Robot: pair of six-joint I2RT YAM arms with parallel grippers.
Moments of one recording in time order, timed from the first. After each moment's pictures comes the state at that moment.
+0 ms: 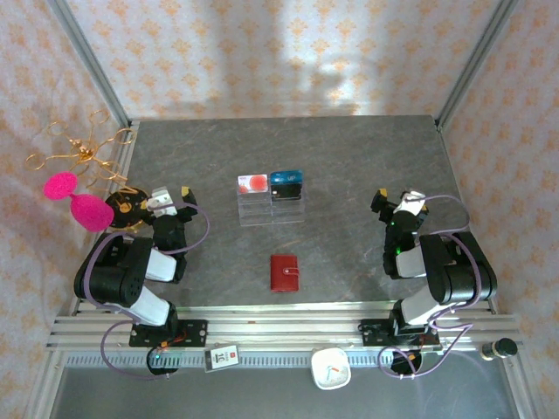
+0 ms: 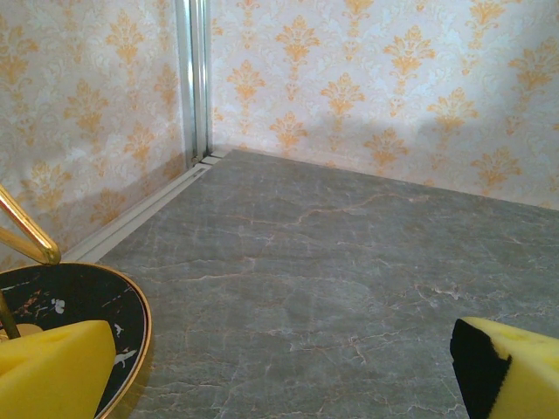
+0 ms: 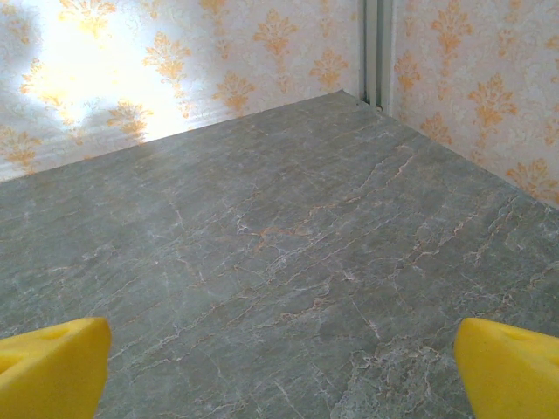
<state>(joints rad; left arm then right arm) -0.04 1.54 0.18 1.28 -0.44 -0.12 0.06 1.53 0.21 1.14 0.34 0.20</state>
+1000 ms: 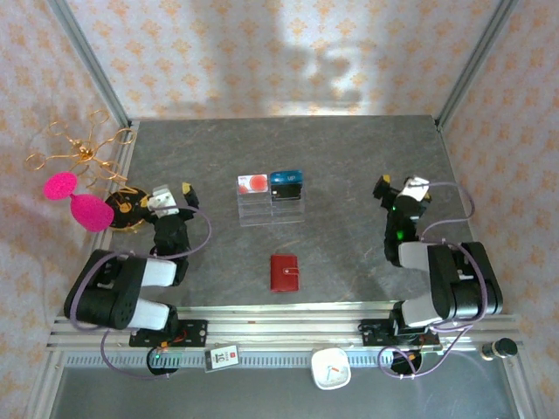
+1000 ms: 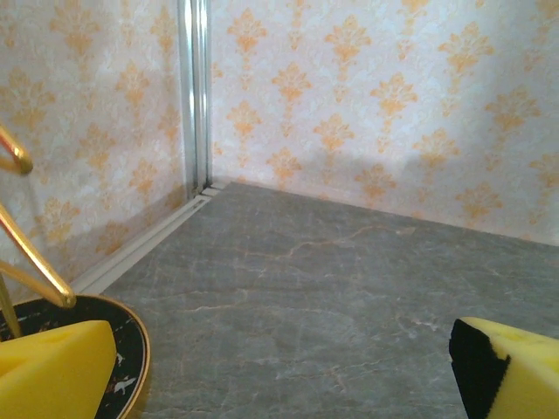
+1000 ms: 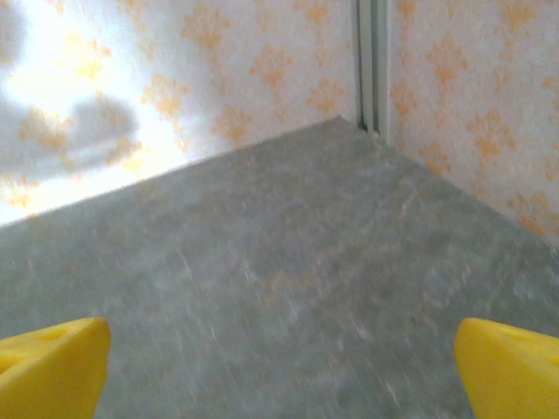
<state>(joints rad) -0.13 1.35 0.20 1.14 -0.56 -0.09 0.06 1.42 0.40 0.84 0.38 0.25</state>
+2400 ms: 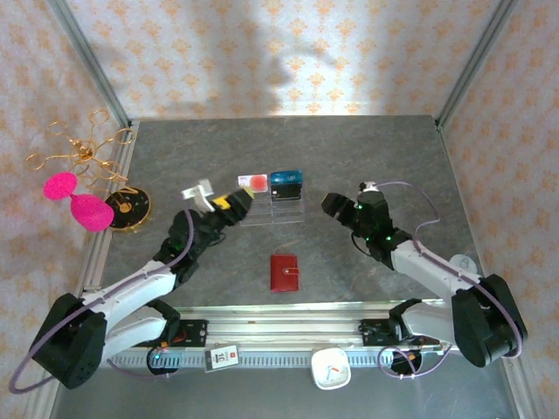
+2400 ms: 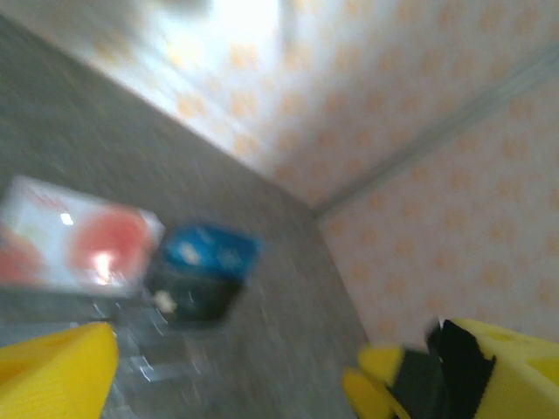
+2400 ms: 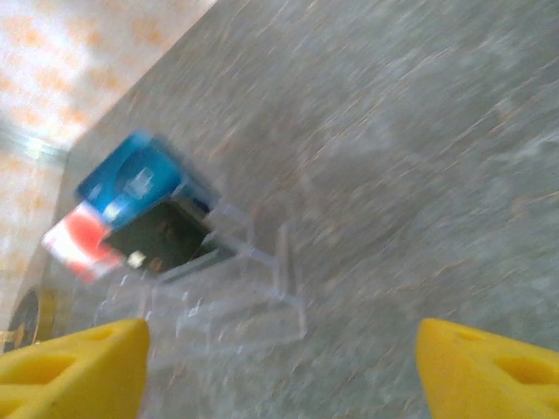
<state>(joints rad) -0.53 1.04 0.38 0.57 0.02 -0.86 0.45 1.15 0.53 0.10 -0.06 0.82</state>
